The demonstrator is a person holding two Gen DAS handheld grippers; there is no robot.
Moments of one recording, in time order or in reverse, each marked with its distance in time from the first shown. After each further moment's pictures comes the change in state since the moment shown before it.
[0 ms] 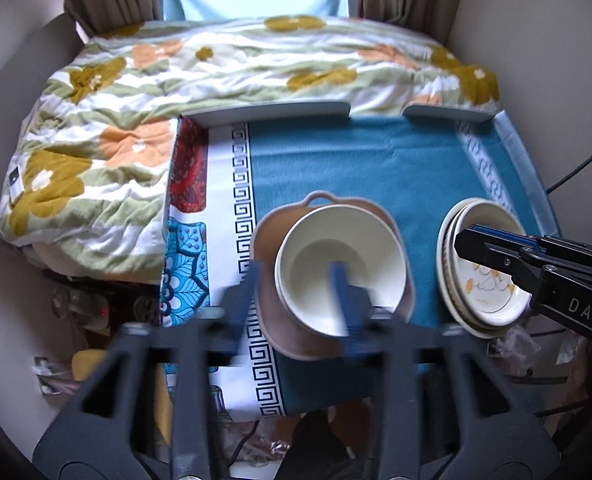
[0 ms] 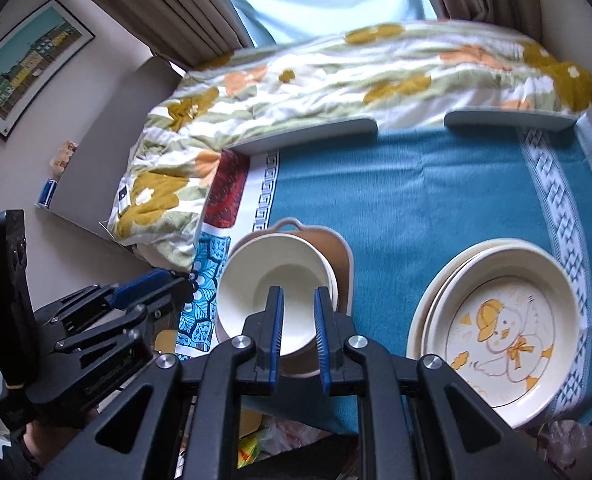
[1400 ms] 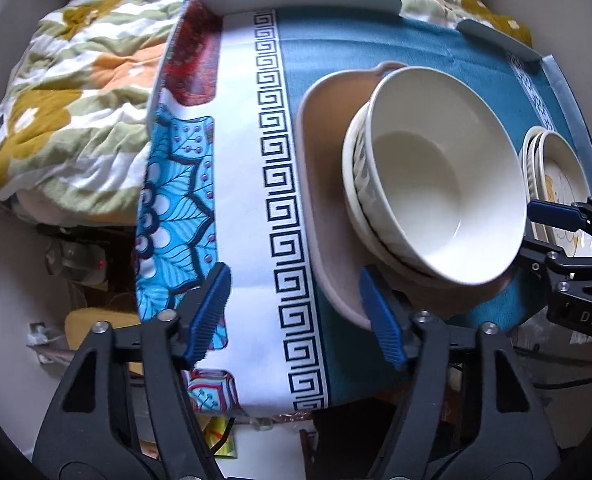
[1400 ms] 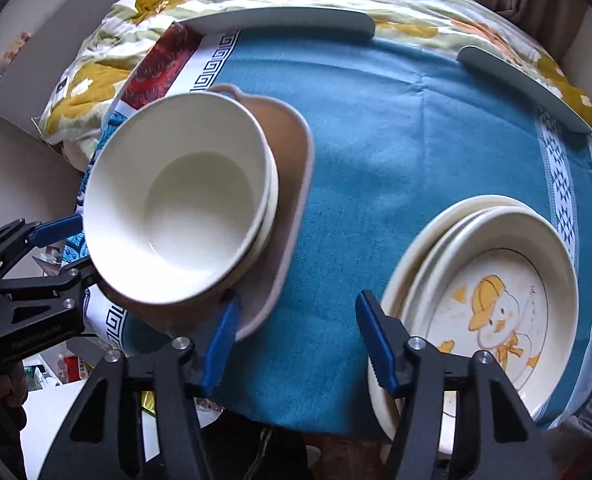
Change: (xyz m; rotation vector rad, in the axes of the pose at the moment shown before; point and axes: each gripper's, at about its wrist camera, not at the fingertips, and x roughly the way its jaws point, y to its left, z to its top) left arm 0.109 0.027 -0.054 -0.021 0.239 0.022; right arm 0.106 -0.017 -0.035 -0.195 0.296 -0.251
